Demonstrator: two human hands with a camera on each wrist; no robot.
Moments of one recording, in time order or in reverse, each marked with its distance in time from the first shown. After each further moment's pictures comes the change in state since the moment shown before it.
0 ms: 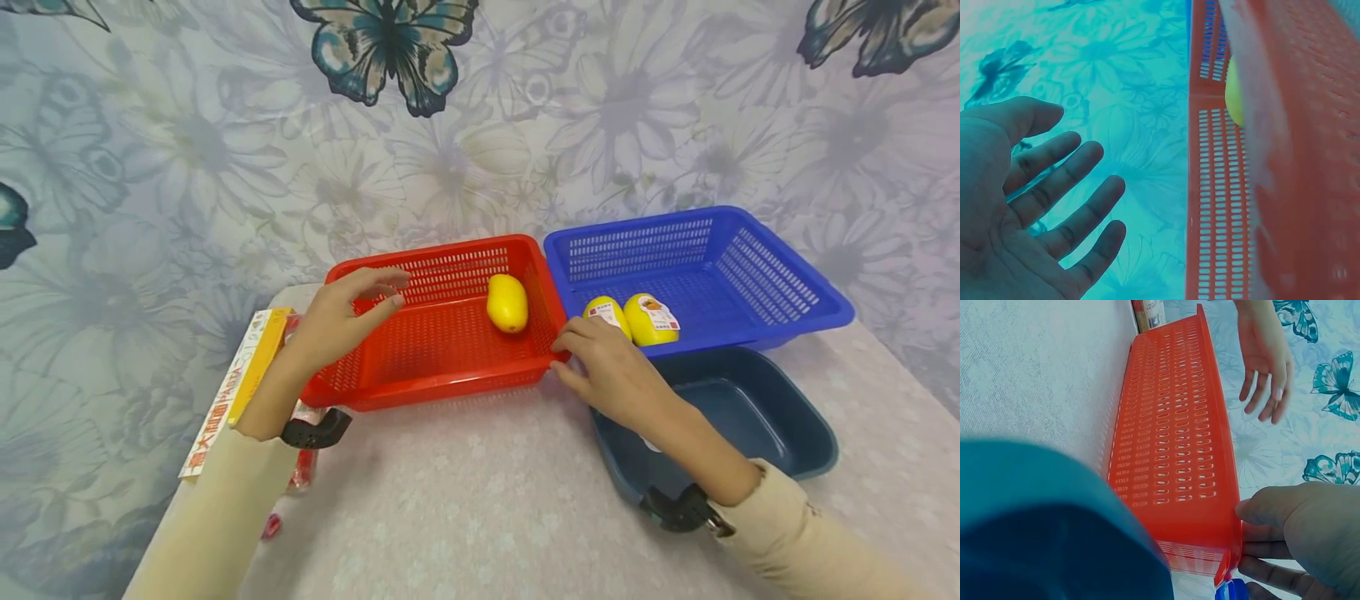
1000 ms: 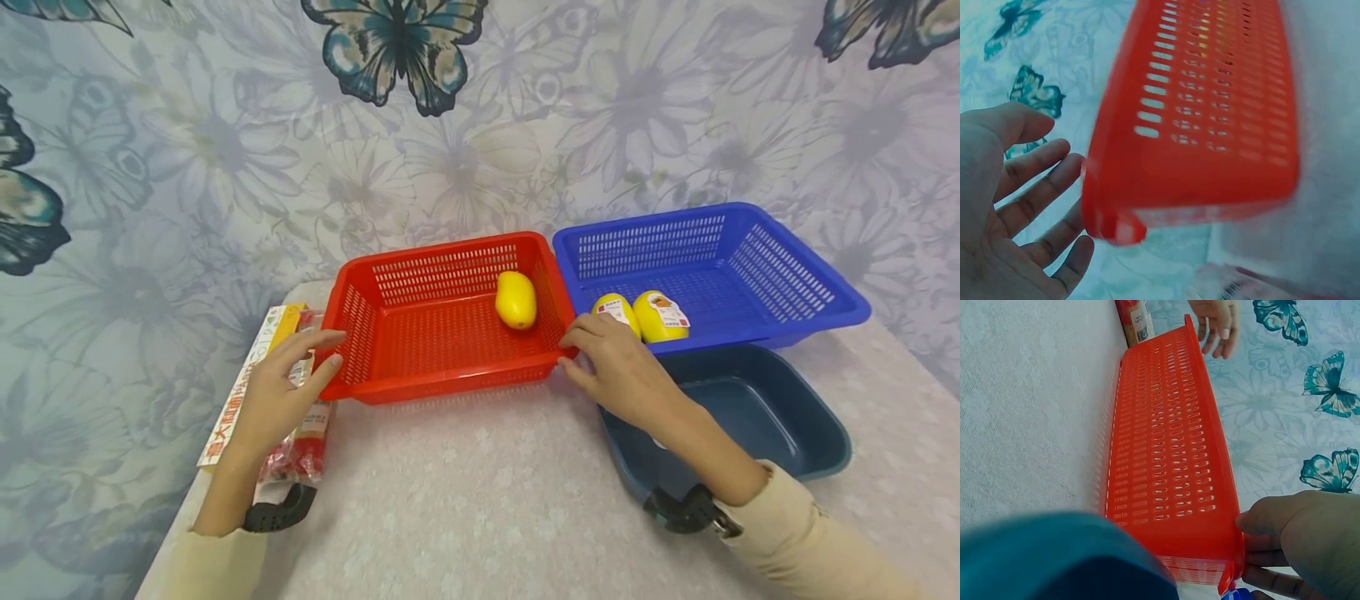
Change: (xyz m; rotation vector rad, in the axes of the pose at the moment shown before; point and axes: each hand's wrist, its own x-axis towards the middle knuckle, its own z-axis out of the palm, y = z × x) left_hand -0.105 -0.031 -0.006 0.031 0.283 -0.134; right_hand -0.001 0.001 0.001 0.012 0.061 -0.027
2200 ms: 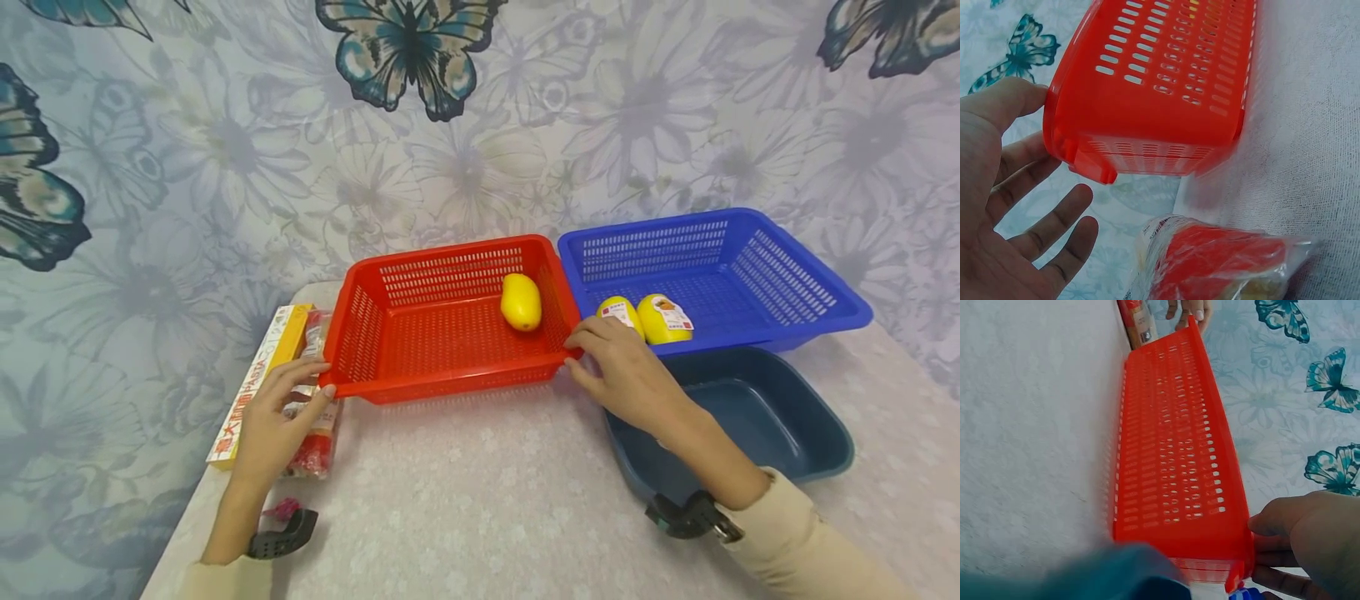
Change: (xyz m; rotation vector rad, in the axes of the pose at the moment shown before) left_hand -0.045 -0.034 0.003 0.009 0.141 -0.092; right_hand -0.004 -0.004 0.002 -0.008 0.011 0.024
